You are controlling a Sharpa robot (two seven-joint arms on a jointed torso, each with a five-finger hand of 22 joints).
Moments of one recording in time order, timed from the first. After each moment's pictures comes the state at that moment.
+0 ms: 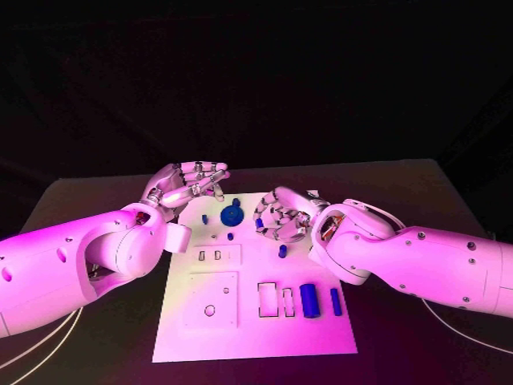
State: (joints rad) left arm 1.15 -0.91 0.01 1.60 -0.06 -0.31 0.45; left_hand 1.50 -0.18 0.38 0.24 0.17 0.84 0.21 0.22 0.22 1.01 0.16 0.10 0.07 0.94 0.09 0.81 0.54 0.17 0.82 0.19 0.91 0.54; right arm 1.21 -0.64 -0.10 1.58 -1.28 -0.41 -0.20; right_hand 1.45 -0.19 0.47 0.22 0.22 0.92 0.13 0.39 0.37 1.32 0.05 1.34 1.26 1.46 -0.01 1.53 1.31 0.08 1.43 0.09 1.35 1.31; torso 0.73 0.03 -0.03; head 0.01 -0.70
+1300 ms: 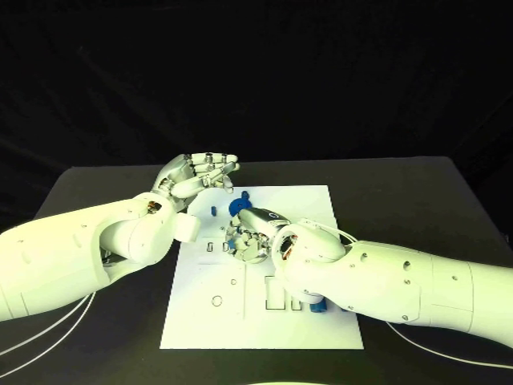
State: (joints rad) left arm 1.15 -0.91 0.01 1.59 -0.06 -0.31 0.45; left_hand 1.50 -0.18 0.39 0.24 0.17 0.84 0.21 0.22 0.22 1.01 0.16 0.10 0.07 0.94 0.09 0.81 0.54 0.17 0.81 0.19 0.92 0.54; right arm 1.14 -0.41 -0.12 1.46 -1.39 -0.38 -0.34; right_hand 1.45 -0.19 0.47 0.22 0.22 0.91 0.13 0.39 0.37 1.32 0.05 1.34 1.26 1.46 -0.01 1.53 1.31 0.08 1.43 0.09 1.35 1.31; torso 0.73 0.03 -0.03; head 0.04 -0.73
